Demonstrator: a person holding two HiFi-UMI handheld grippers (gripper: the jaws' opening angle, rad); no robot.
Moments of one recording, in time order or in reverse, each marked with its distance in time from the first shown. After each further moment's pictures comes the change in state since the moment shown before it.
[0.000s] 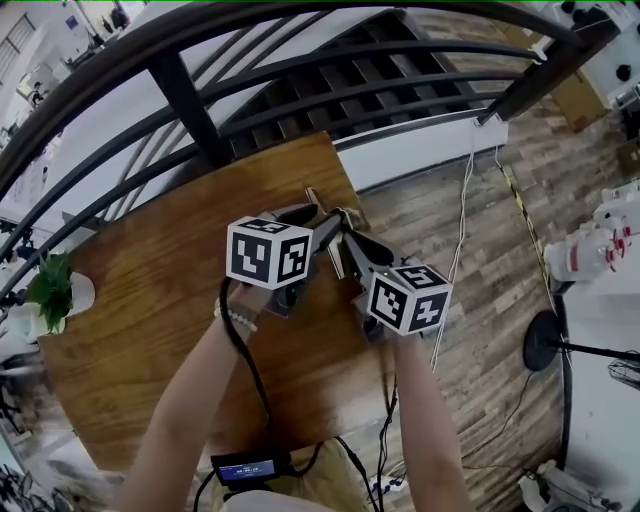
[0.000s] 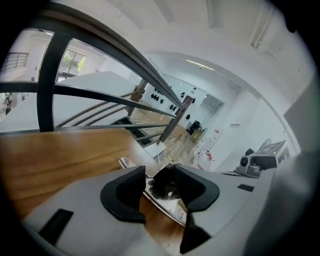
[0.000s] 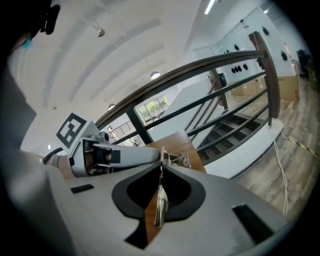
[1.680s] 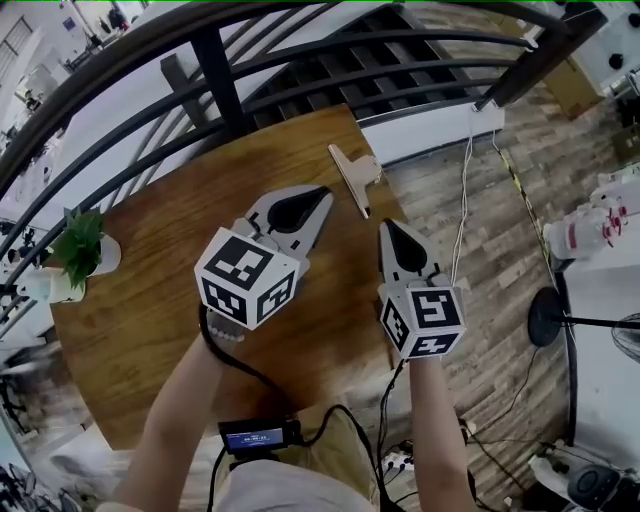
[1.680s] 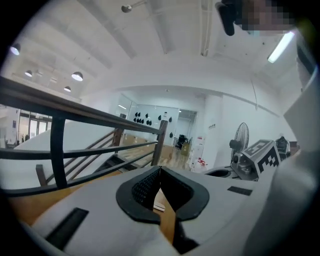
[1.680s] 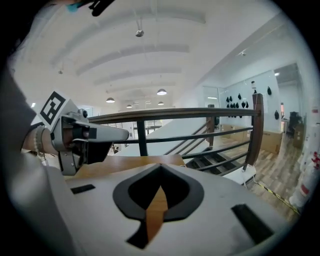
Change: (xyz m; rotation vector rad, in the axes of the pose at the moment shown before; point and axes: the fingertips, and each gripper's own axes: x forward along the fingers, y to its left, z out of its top) left arm -0.181 -0.075 0.013 0.352 -0.347 -0.096; right arm -0.109 0.094 -0.005 -0.318 -0.211 -0.275
